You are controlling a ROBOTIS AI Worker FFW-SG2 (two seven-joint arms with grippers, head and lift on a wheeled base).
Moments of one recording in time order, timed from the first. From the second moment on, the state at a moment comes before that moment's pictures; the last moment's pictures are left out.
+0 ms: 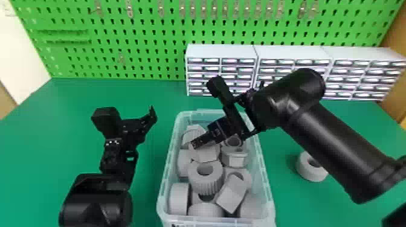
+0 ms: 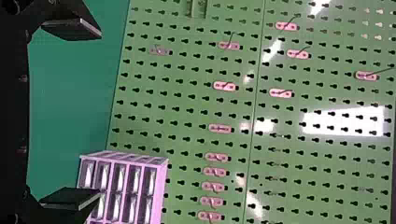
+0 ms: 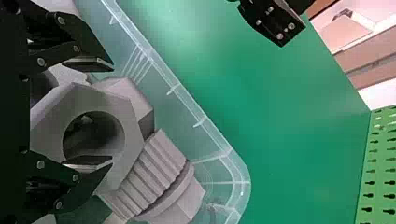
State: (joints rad) left arm -0.13 0.05 -0.05 -1.40 0.16 -0.13 0.08; right arm -0.85 -0.15 0.72 -1.19 -0.50 1.13 0.53
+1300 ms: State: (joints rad) left arm -0.13 0.06 -0.05 -1.40 0.17 -0.14 0.08; right arm -0.85 -0.15 0.80 -1.15 -0.55 1.13 0.53
